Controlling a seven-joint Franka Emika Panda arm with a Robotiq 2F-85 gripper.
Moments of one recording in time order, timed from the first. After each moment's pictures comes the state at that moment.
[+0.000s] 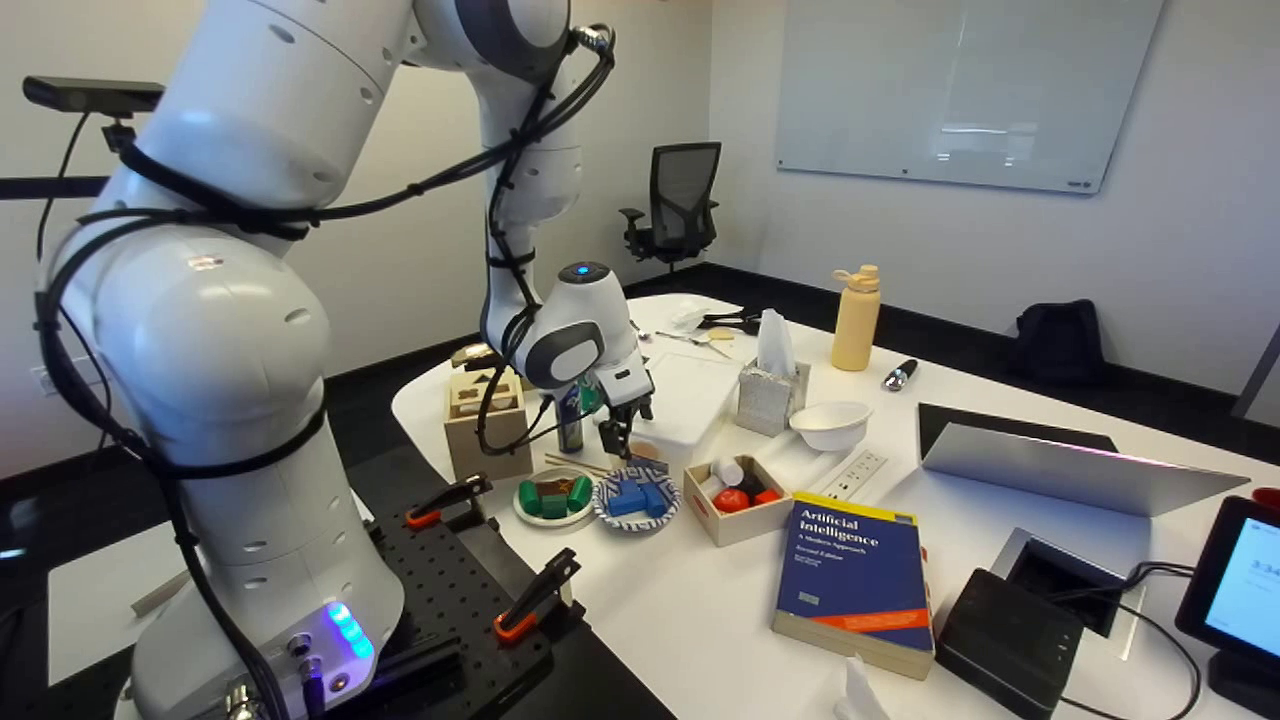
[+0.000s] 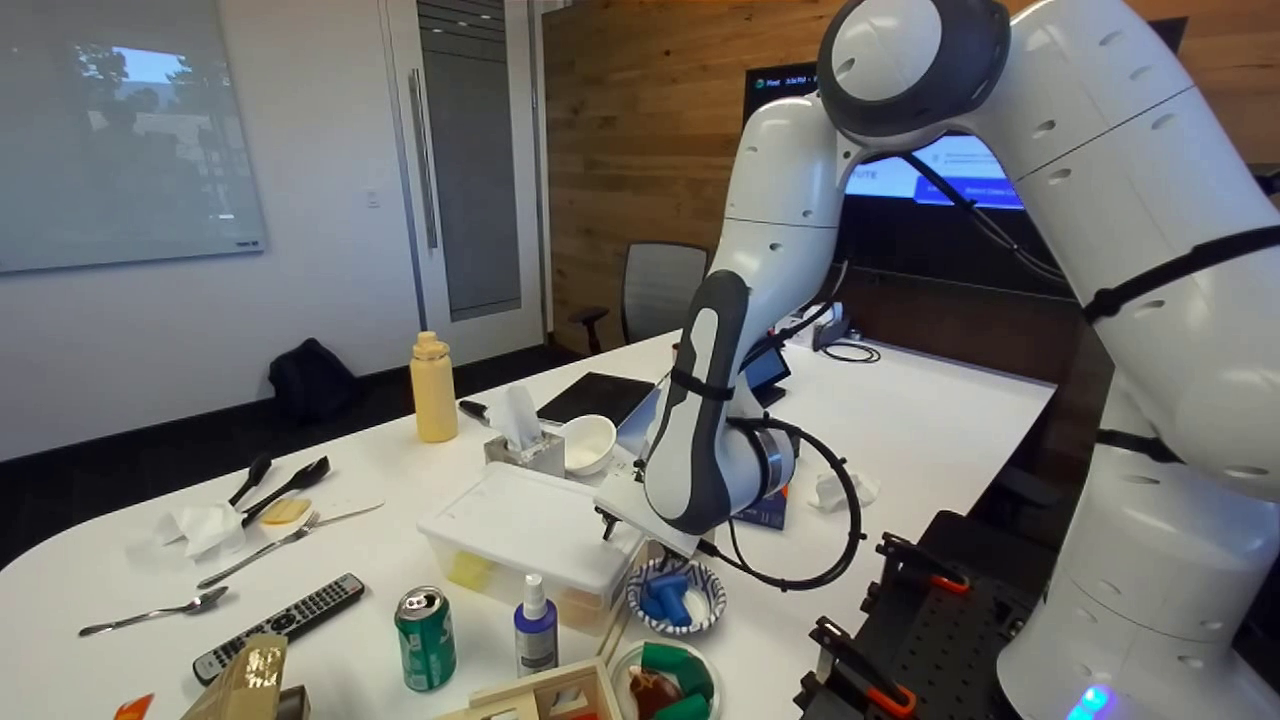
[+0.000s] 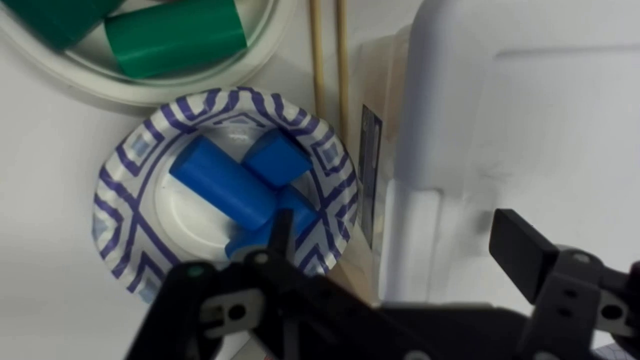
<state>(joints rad) 0.11 0.65 0.10 -2.47 0.32 3.46 1.08</state>
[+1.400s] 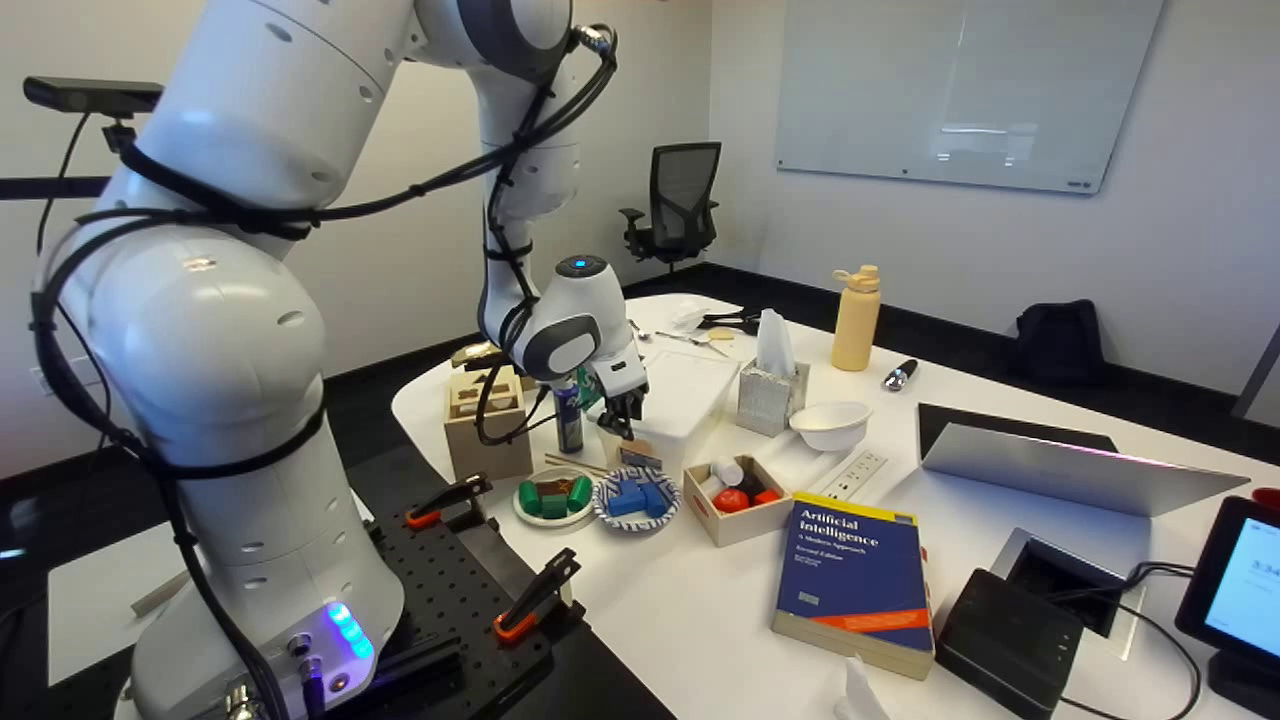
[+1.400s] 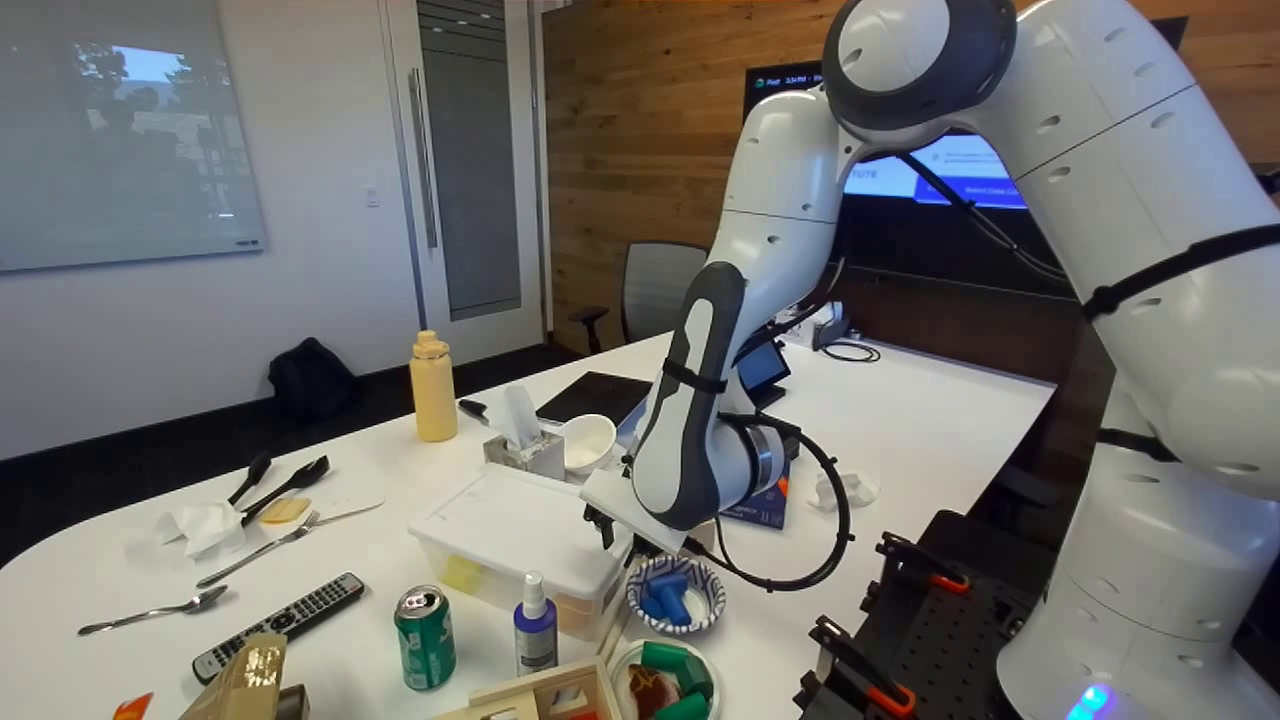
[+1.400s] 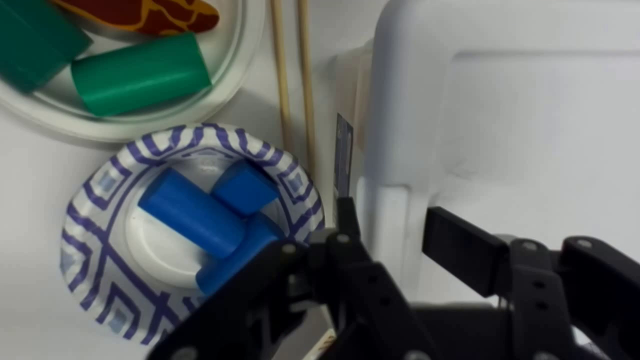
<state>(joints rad) 0.08 0.65 0.16 -2.46 0.32 3.46 1.08</state>
